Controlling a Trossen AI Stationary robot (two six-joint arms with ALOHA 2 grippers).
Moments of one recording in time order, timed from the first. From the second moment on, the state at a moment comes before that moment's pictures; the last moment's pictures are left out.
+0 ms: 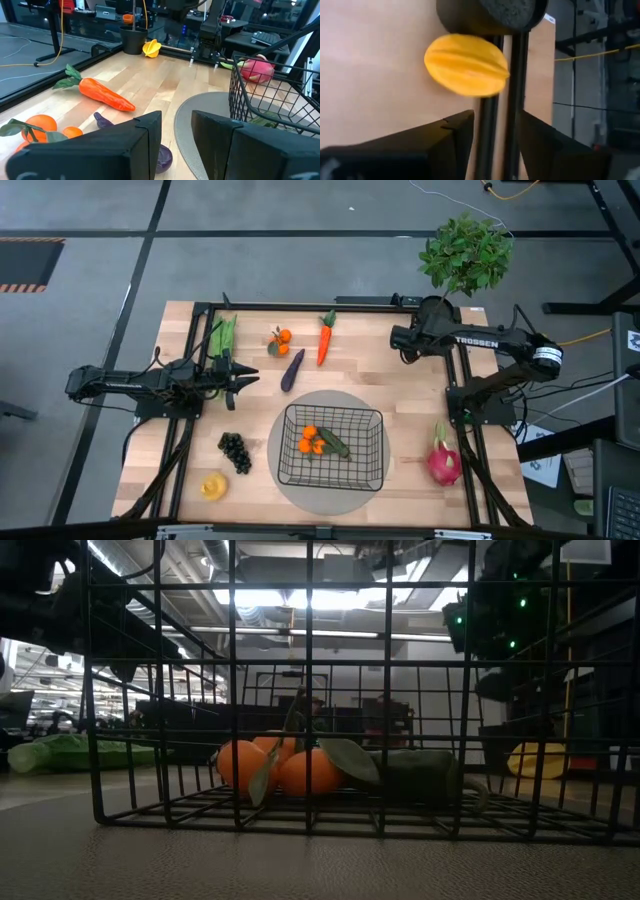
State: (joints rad) left arm 0.04 0.18 0.01 0.15 -0.23 -0.17; right arm -0.46 1.41 0.92 -1.29 0.65 0.99
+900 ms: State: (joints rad) left arm 0.04 0.18 0.01 0.15 -0.23 -0.17; right arm -0.65 1.41 0.73 -0.90 0.81 0.99
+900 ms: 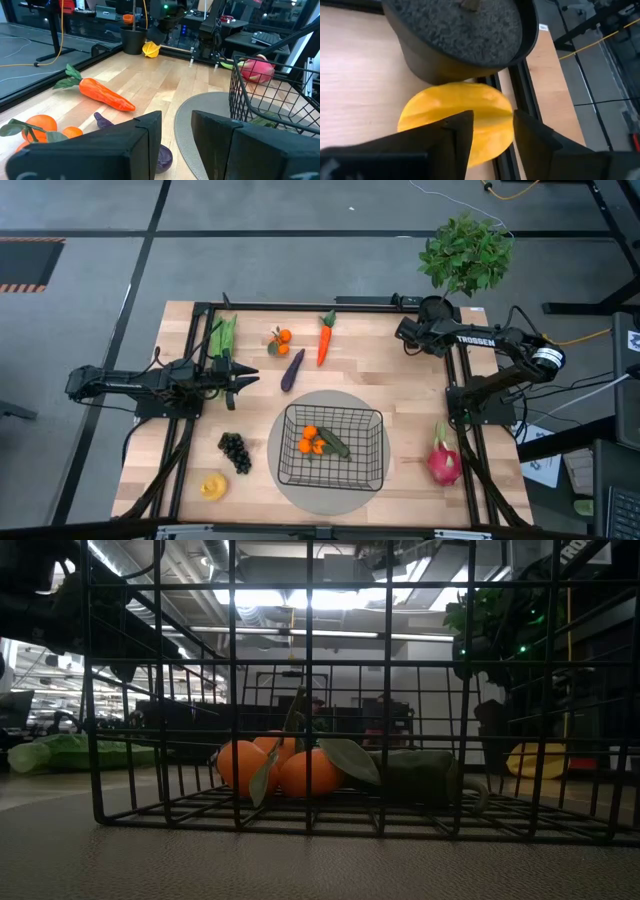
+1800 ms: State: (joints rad) left arm 0.04 0.18 0.01 0.15 -0.23 -0.17; right arm -0.41 1.41 0.94 -0.81 0.21 0.66
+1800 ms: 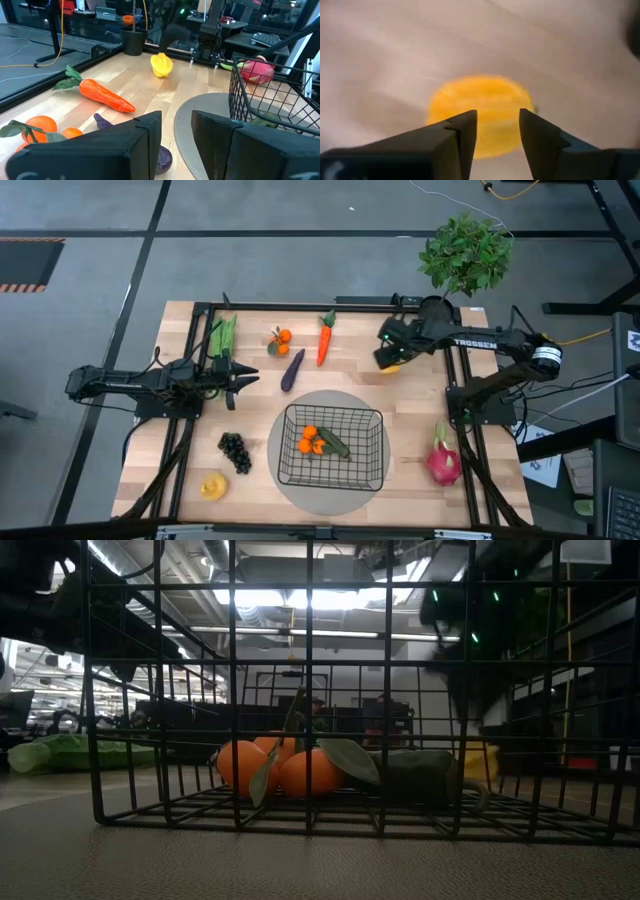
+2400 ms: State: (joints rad) left arm 0.04 0.18 0.01 0.15 -0.23 -0.17; right arm -0.27 1.41 1.04 -0.83 0.13 0.63
